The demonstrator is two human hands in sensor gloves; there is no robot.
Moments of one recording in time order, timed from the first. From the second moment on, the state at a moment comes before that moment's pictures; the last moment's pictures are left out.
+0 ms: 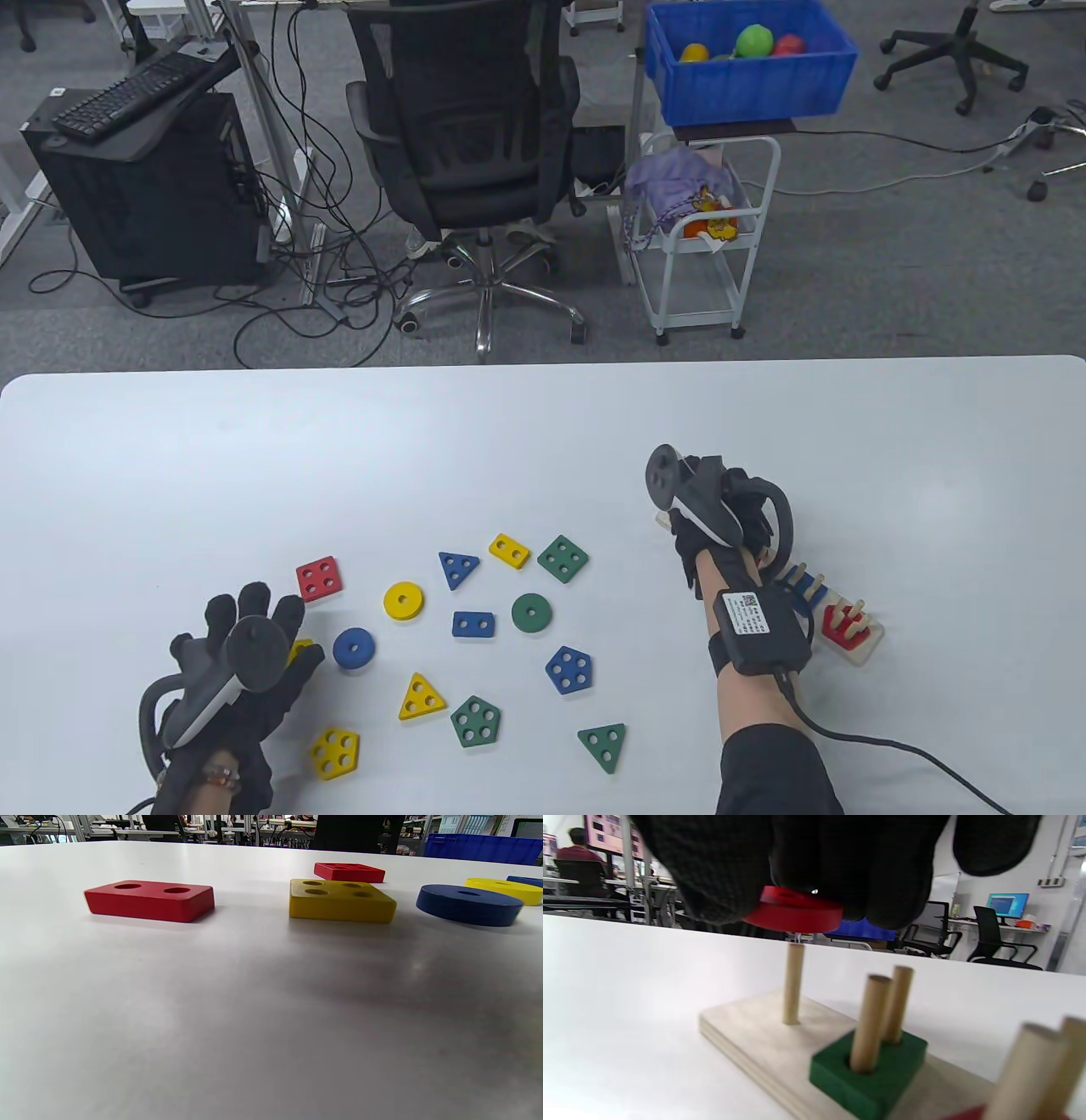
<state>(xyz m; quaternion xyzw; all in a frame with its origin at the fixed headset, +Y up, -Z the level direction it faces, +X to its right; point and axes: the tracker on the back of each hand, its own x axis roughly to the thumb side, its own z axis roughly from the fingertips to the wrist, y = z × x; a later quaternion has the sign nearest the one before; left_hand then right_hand) -0.340 -0.744 -0.283 -0.13 0.07 0.03 0.99 0.149 -0.708 -0.444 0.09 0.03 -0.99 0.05</state>
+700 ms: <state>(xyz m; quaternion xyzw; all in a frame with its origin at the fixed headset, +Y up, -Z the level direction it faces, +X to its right) -0.341 -0.745 -0.283 -0.14 0.08 0.03 0.99 0.145 -0.702 -0.427 0.04 0.02 -1.00 0.04</state>
